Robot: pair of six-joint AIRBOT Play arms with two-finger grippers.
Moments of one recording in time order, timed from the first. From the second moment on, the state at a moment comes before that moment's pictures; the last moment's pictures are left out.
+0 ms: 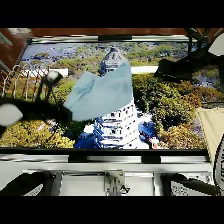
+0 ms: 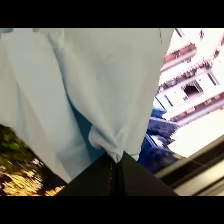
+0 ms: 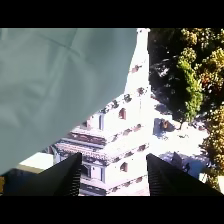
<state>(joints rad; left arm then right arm) -0.46 -0.88 1.00 1.39 -1.14 -1.44 0.08 -1.39 1.73 -1.23 1.46 1.69</state>
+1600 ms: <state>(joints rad) -0.33 -1.27 1.13 1.33 -0.87 -1.38 0.20 -1.49 1.73 -1.16 1.27 1.75</state>
